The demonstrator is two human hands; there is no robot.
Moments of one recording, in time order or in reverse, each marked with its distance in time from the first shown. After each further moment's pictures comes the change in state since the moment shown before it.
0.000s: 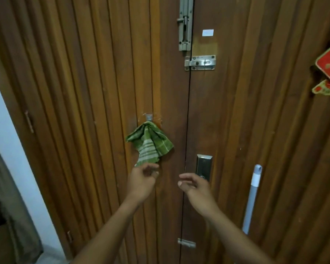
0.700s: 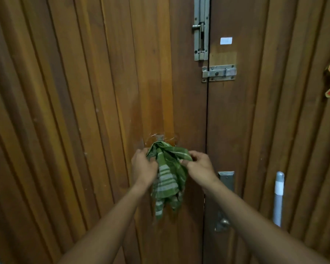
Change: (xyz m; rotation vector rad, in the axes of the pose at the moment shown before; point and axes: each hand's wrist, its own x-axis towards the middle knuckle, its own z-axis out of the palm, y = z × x) left_hand 0.183 -0.021 -0.031 0.052 -0.022 0.213; right_hand 0.130 -0.087 0.081 0.007 0.339 -0.002
